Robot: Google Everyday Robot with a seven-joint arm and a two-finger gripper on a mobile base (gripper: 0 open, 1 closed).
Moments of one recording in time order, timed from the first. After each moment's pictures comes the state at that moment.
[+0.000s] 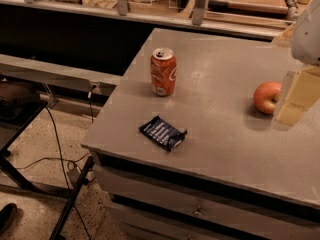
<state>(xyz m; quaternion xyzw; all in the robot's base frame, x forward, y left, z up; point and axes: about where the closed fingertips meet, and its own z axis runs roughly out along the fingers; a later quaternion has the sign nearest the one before) 0.438 -0.216 0.977 -0.60 0.78 -0.04 0.16</state>
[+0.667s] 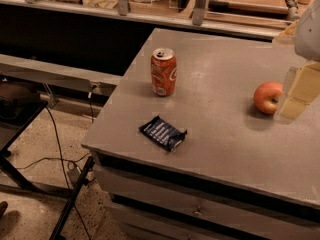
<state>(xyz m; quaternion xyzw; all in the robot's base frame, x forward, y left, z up) 0.454 -0.230 0.974 -0.60 0.78 -0.03 0.17</state>
